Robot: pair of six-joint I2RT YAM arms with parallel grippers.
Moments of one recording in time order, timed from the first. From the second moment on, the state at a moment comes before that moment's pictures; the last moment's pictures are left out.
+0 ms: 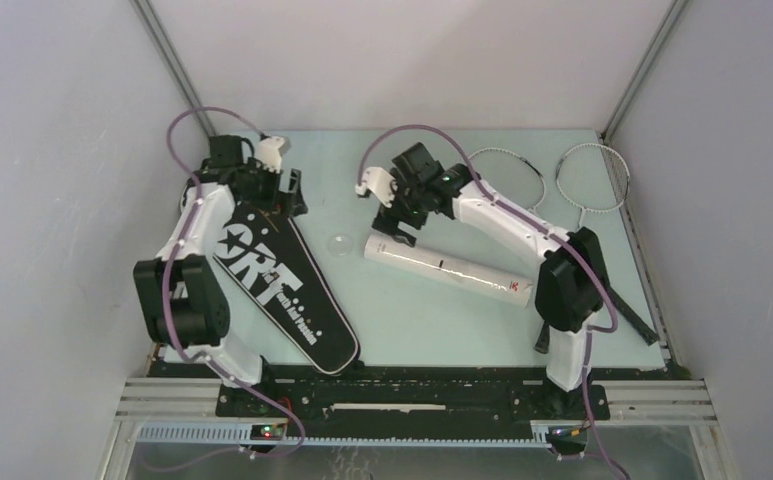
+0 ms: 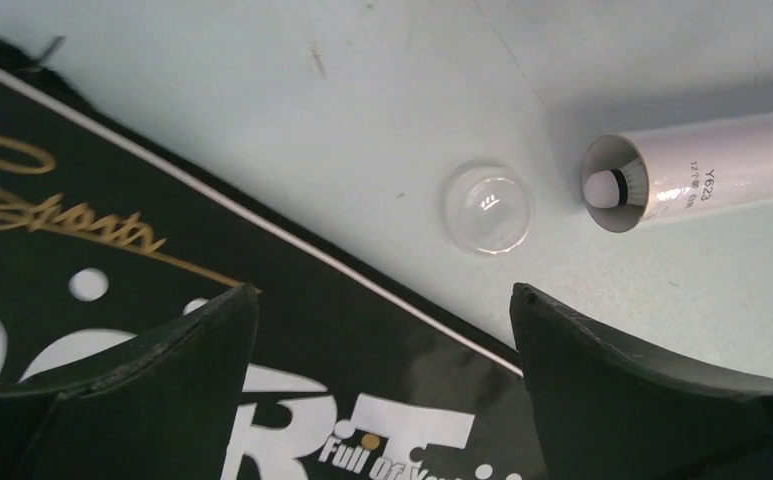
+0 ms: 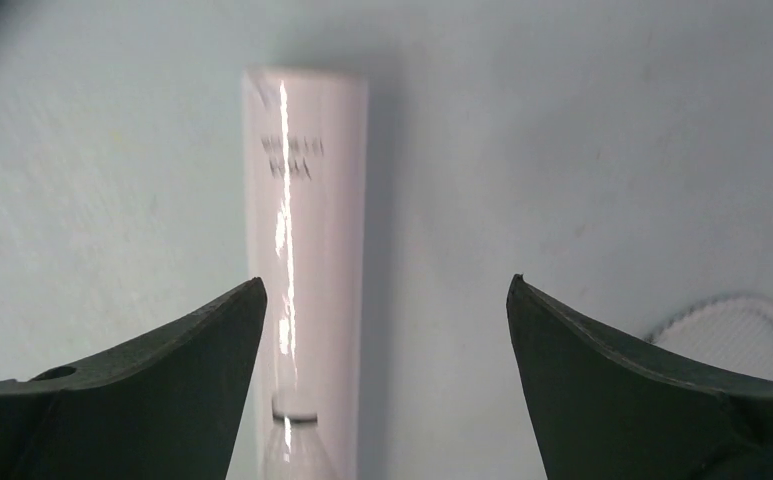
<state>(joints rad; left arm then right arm) 0.06 1.67 1.37 -0.66 0.51 0.34 0.69 1.88 1.66 -0.73 -0.16 -0.58</state>
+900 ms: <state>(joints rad) 0.31 1.27 1.22 -0.62 0.45 0.25 0.87 2.54 2.37 -0.79 -0.22 -0.33</state>
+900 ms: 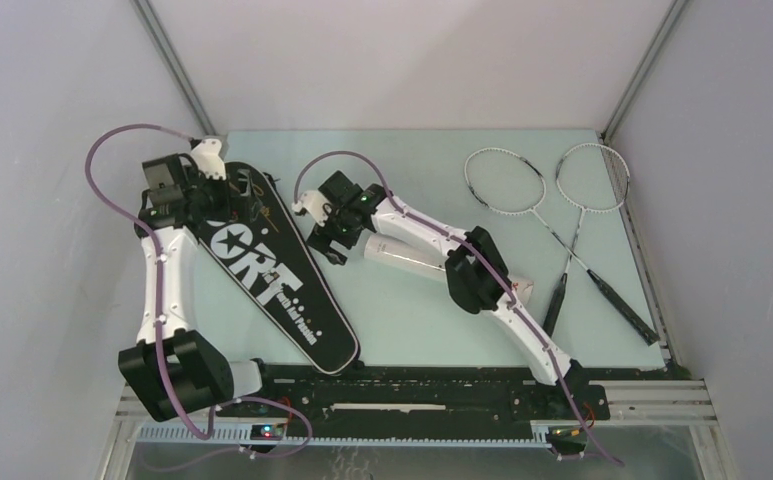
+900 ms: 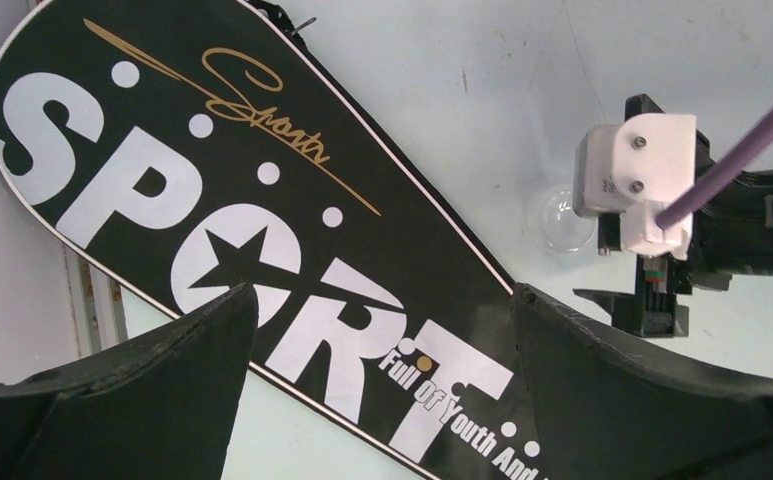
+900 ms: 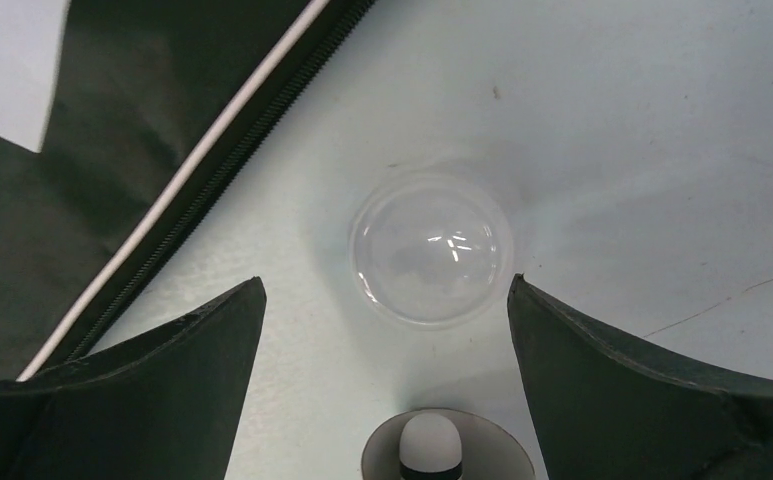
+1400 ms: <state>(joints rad) 0.31 1.28 1.21 -0.62 0.47 0.26 0.87 2.61 2.41 -0.79 -0.17 -0.29</state>
